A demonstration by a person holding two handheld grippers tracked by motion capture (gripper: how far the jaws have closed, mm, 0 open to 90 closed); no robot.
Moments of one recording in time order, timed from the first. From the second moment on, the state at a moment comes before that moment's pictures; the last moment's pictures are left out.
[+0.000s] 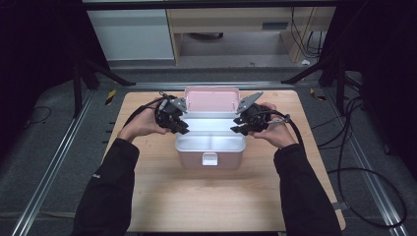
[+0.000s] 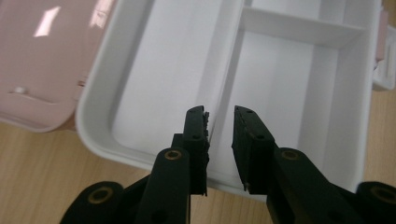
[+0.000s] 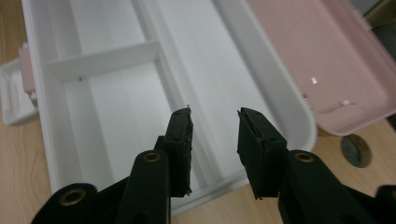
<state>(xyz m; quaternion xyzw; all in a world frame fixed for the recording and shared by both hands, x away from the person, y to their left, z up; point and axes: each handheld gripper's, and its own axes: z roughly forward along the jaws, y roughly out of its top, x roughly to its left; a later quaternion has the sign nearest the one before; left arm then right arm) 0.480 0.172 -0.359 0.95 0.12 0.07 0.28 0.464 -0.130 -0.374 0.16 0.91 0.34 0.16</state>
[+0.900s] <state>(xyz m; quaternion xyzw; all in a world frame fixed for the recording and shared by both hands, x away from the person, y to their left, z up) 0.444 0.240 -0.380 0.79 0.36 0.18 0.46 0.439 -0.212 -0.381 0.39 0.79 0.42 0.24</state>
